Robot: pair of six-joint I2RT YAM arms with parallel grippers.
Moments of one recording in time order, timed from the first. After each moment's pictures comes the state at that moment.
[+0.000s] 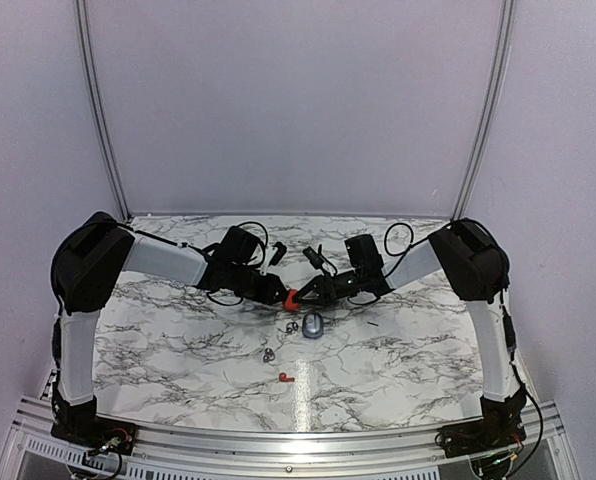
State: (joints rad) left arm -0.70 2.11 1.31 0.02 0.36 -0.28; right arm 0.53 2.31 1.33 0.31 -1.08 0.34
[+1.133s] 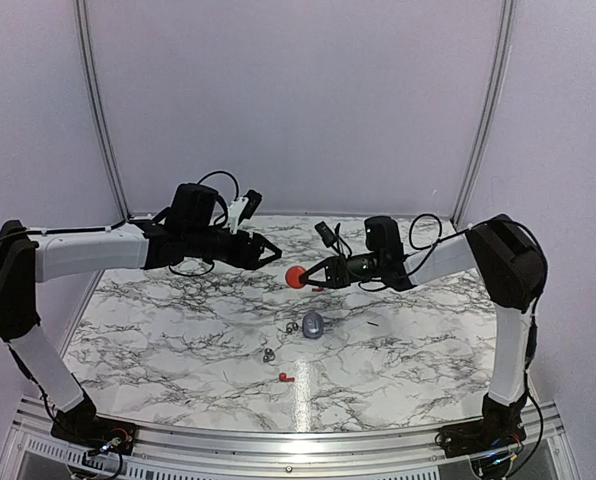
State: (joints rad) left arm -0.66 1.68 1.19 -0.03 0.40 -0.27; right arm 0.53 2.06 1.15 0.48 -1.10 0.42
